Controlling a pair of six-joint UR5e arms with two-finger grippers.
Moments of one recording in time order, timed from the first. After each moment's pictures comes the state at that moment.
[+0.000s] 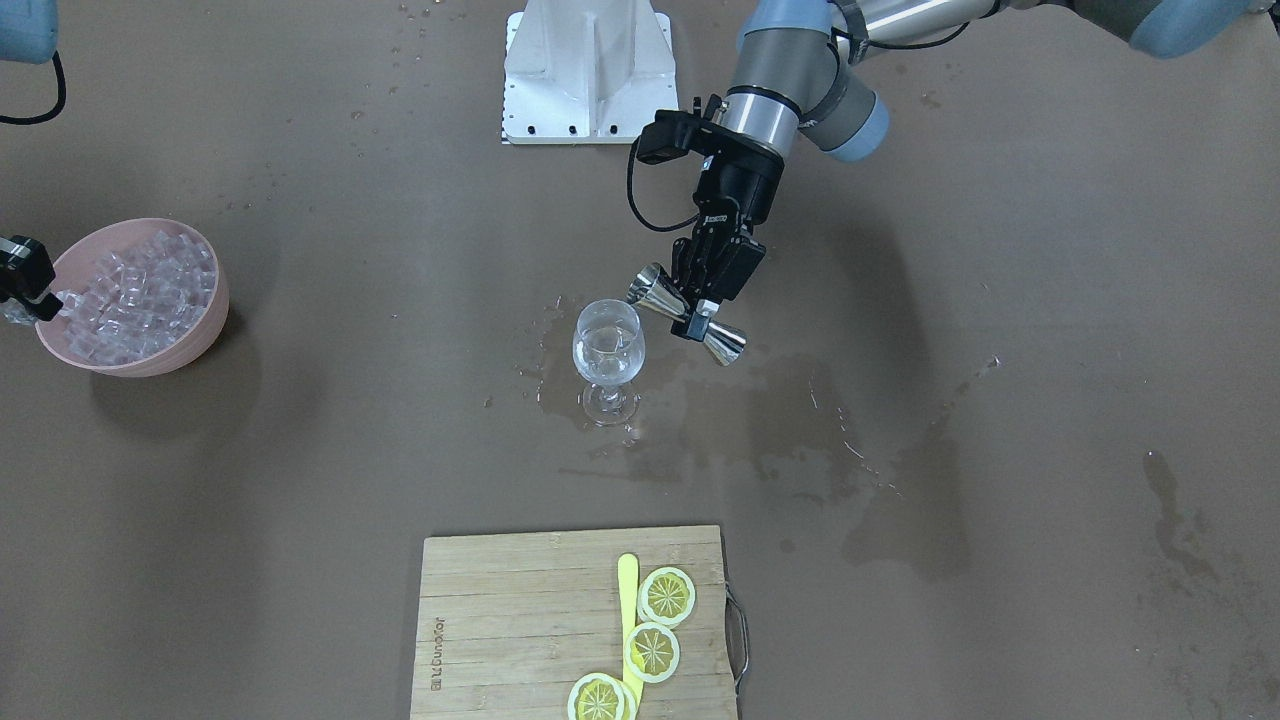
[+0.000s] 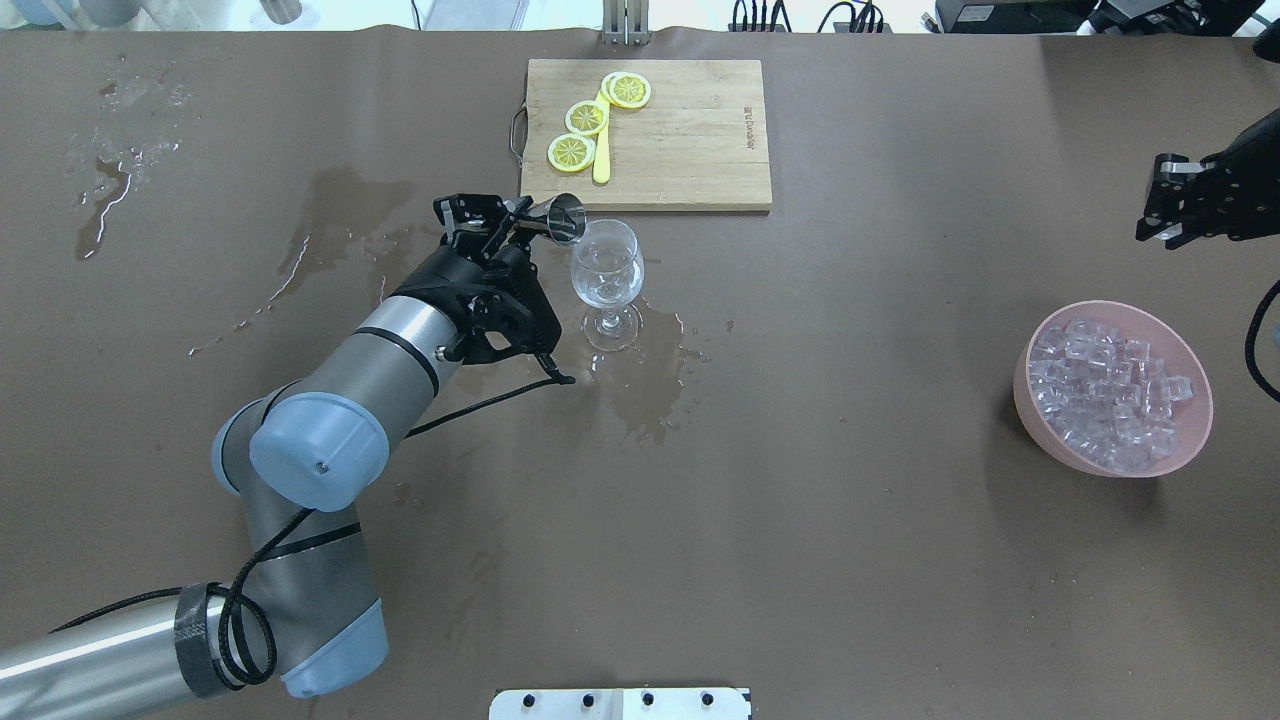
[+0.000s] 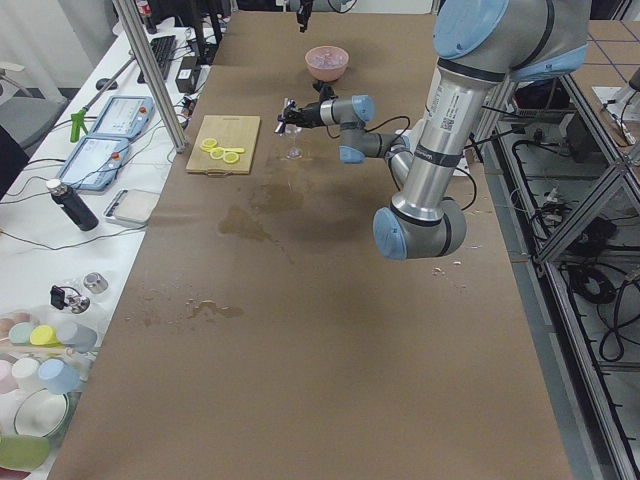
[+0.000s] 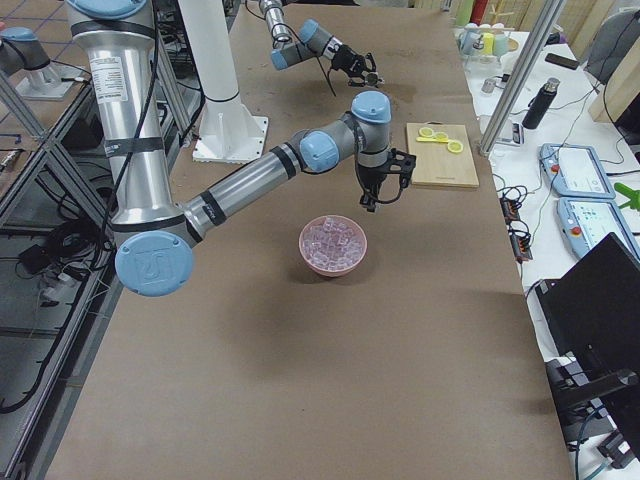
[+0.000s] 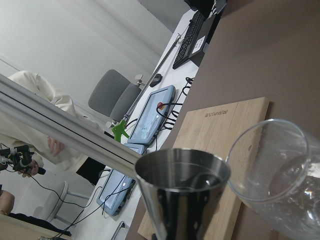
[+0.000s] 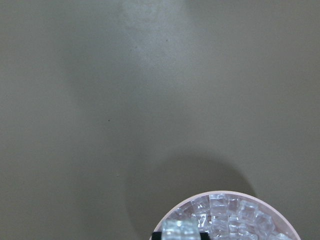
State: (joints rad) left arm -0.41 -2.07 -1.70 -2.48 -0.94 0.32; right arm 1.17 -1.44 2.02 -1.64 2.20 0.92
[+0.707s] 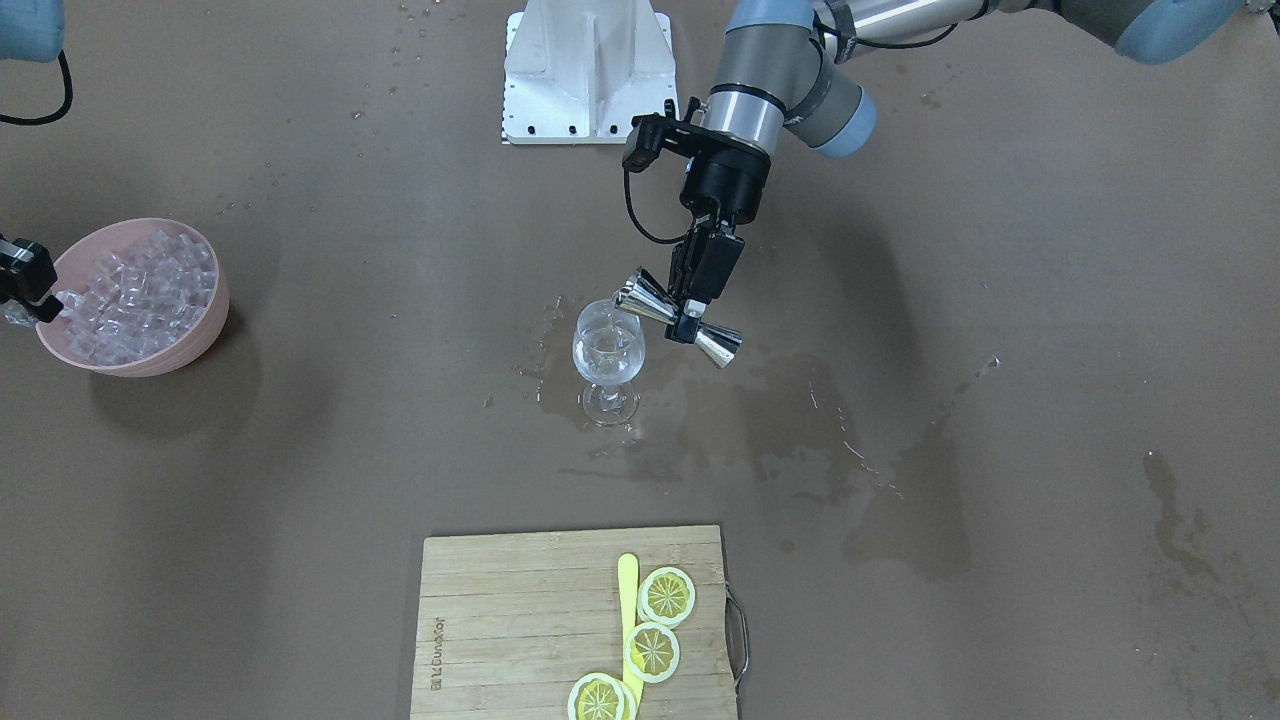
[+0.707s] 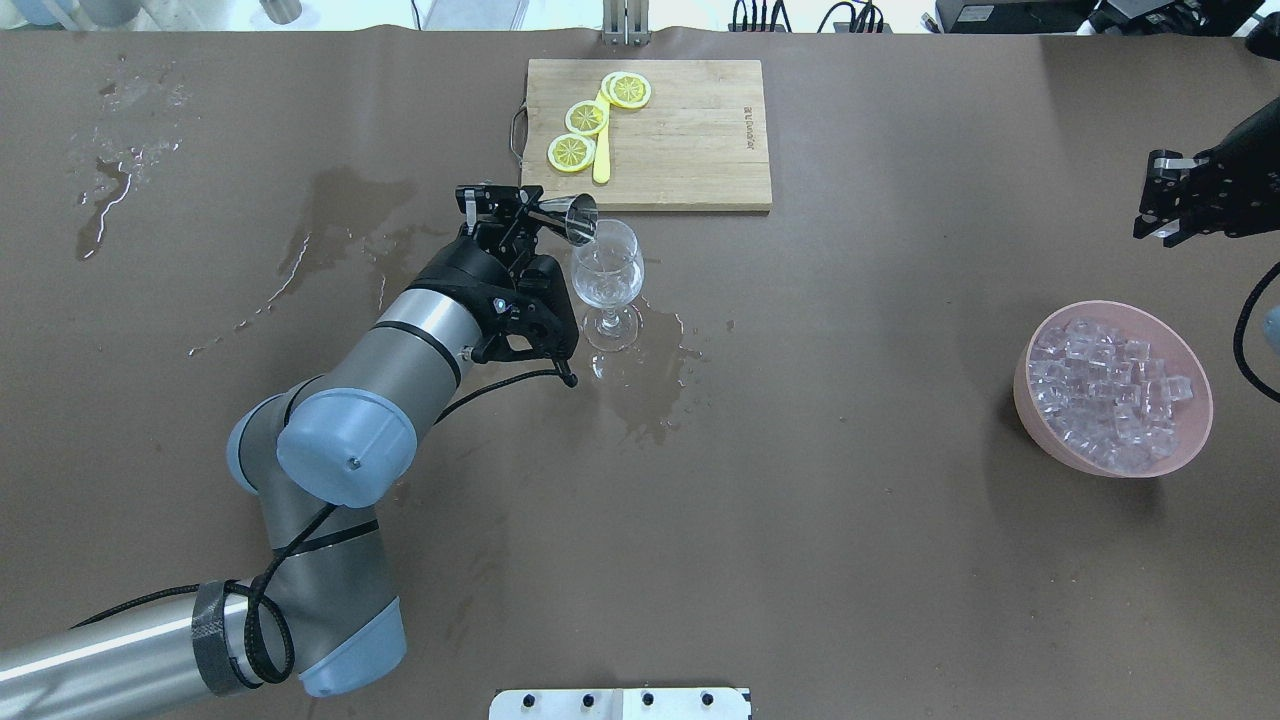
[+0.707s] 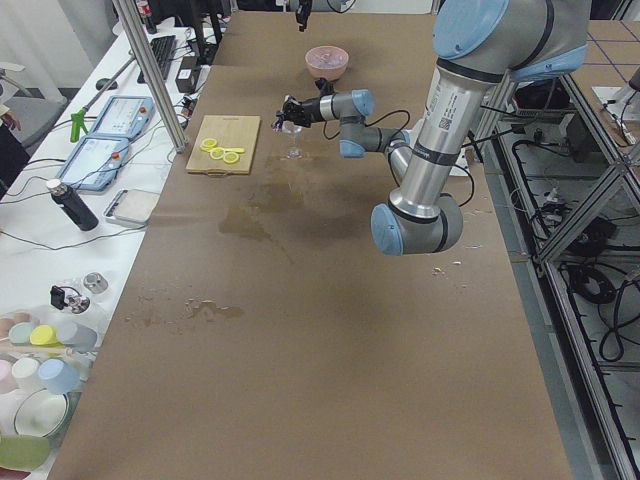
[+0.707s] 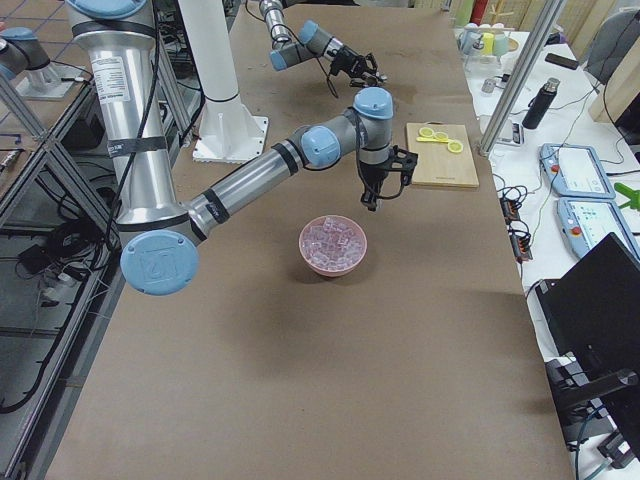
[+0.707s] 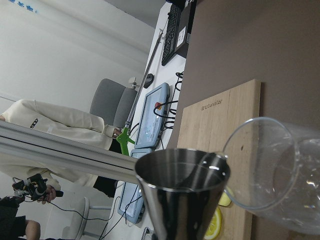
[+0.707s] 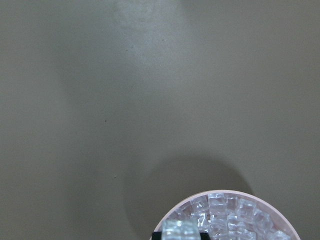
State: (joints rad) left arm -0.40 -2.10 -1.69 -2.43 -0.90 0.49; right arm 1.16 -1.42 2.02 -1.68 2.19 0.92
